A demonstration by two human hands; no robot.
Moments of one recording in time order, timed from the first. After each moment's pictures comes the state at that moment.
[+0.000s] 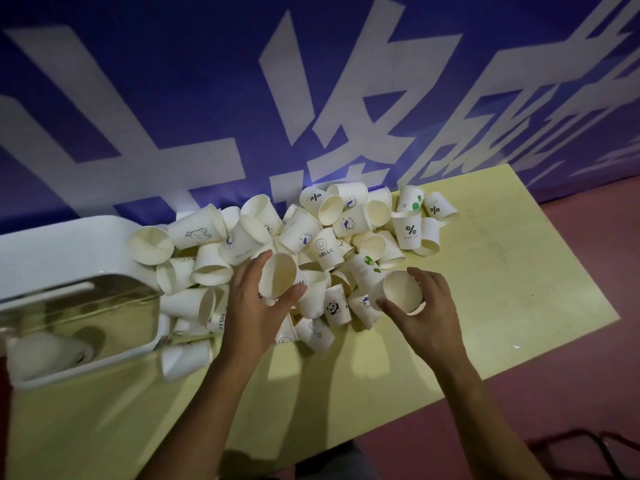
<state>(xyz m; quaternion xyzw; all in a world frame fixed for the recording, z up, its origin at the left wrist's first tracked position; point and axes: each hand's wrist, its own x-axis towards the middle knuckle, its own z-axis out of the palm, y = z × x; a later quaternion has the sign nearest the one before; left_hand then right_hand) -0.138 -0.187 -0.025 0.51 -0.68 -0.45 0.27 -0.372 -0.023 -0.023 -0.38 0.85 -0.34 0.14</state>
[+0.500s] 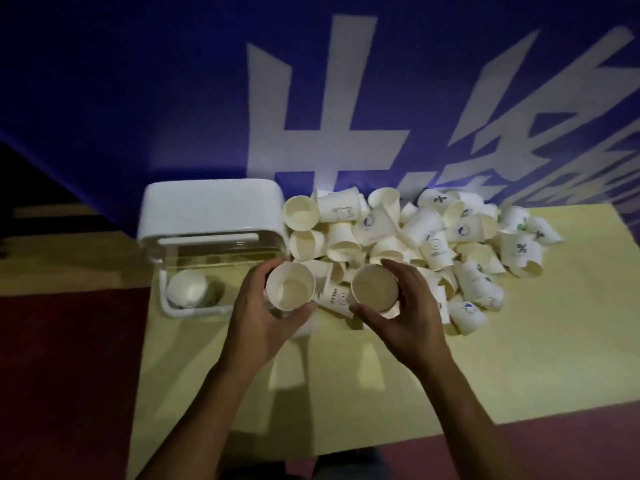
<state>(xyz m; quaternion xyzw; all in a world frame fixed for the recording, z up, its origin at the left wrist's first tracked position) 0.083 -0.217 -0.013 0.52 -0.65 -0.45 0.31 -0.142 -0.127 0.005 -0.51 0.75 -0.37 0.19</state>
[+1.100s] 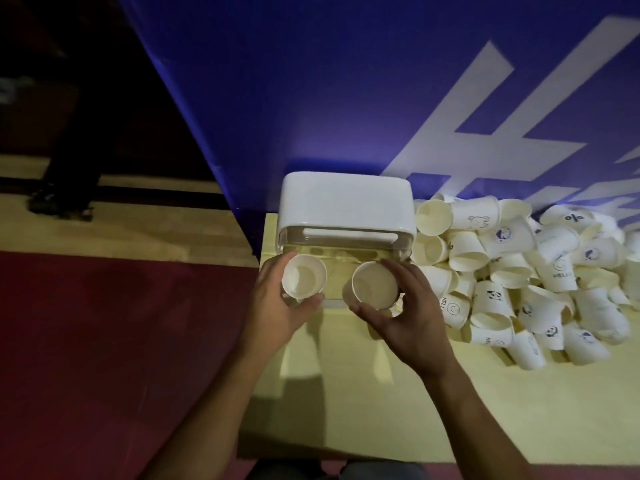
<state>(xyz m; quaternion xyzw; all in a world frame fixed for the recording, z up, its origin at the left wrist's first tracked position) 0.283 -0.283 -0.054 0.56 -0.65 -0.39 0.34 0.062 -0.219 -0.008 -0.57 0.70 -0.36 0.24</state>
